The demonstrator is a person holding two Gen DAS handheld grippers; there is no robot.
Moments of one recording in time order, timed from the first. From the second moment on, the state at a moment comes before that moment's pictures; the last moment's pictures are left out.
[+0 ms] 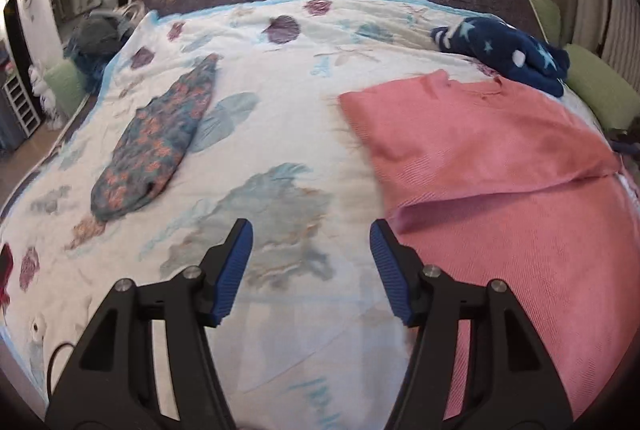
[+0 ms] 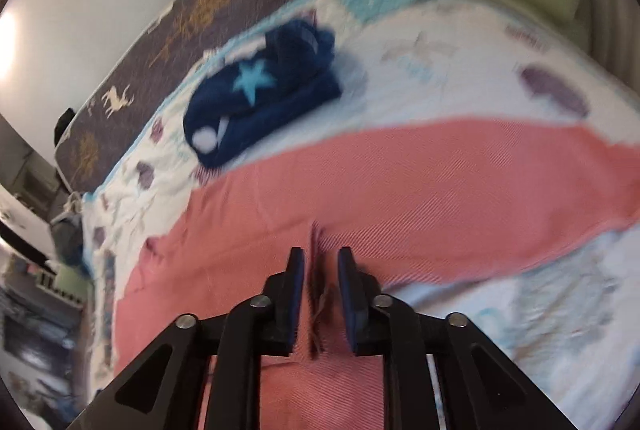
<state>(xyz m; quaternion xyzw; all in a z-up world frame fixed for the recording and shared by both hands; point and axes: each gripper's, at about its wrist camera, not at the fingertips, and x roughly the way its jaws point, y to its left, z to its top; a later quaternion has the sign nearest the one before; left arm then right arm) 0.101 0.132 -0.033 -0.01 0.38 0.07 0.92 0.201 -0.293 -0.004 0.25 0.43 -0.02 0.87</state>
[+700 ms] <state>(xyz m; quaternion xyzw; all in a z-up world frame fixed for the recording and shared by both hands) 0.157 0.079 -0.038 -0.06 0.41 -0.05 0.91 0.142 -0.261 -0.015 0.21 0.49 0.03 0.84</state>
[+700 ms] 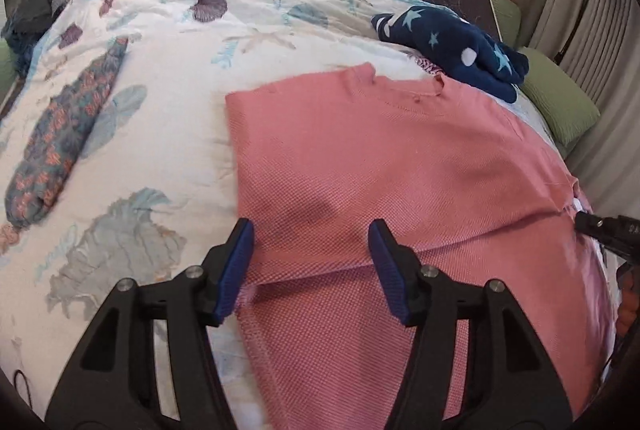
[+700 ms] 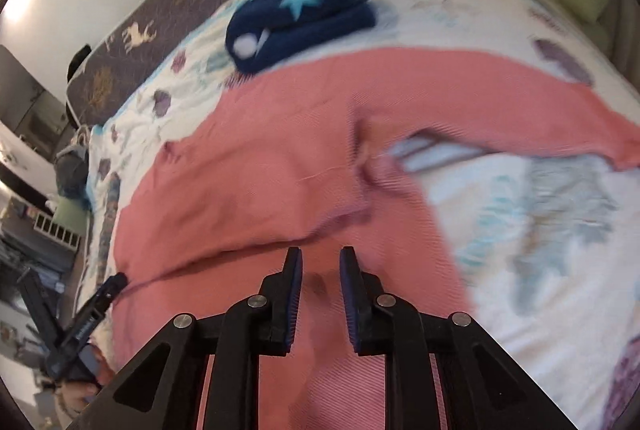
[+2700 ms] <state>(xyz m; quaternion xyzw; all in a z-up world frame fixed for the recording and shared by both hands) 0.172 0.006 -0.018 -0.12 0.40 -0.21 0.89 0.146 -0.197 -0.002 0.12 0.41 0.20 0.88</state>
